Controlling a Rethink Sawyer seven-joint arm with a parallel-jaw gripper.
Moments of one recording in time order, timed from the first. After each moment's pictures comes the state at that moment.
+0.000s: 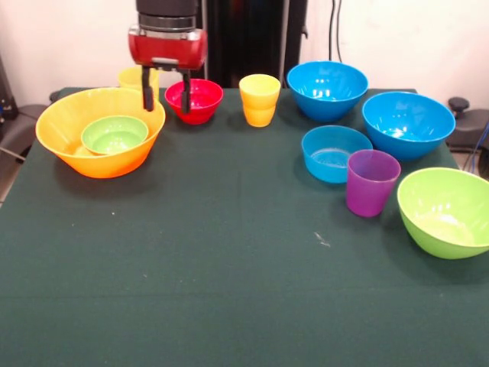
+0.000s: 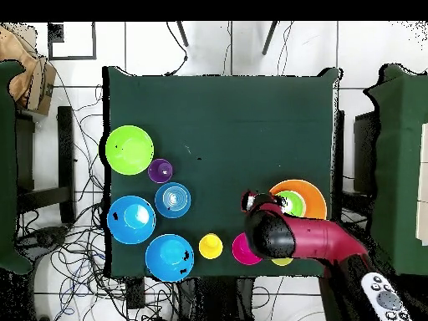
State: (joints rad) arm -0.69 -0.80 0.23 2.01 -0.47 0.16 1.83
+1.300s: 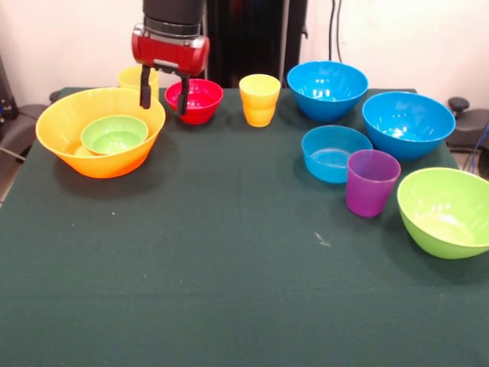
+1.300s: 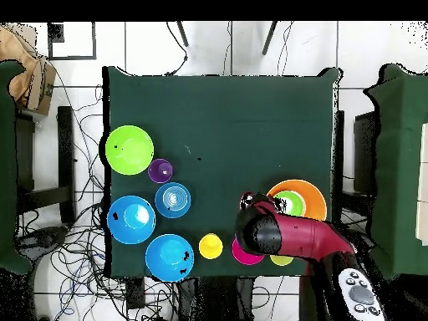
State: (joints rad) arm -0.51 -0.76 0.02 1.94 -0.40 0.16 1.83
